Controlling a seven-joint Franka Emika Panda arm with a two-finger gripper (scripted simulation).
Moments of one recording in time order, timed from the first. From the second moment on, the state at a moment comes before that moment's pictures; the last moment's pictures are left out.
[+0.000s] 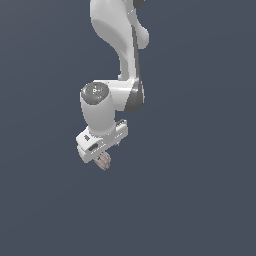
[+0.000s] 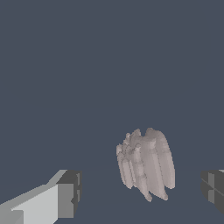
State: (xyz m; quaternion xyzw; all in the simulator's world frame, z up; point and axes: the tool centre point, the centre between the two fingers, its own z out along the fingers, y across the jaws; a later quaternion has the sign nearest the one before) arm 0.041 -0.086 0.127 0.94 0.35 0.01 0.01
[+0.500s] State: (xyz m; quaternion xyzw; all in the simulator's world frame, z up) arm 0.041 -0.108 0.107 0.91 0.42 0.00 0.00
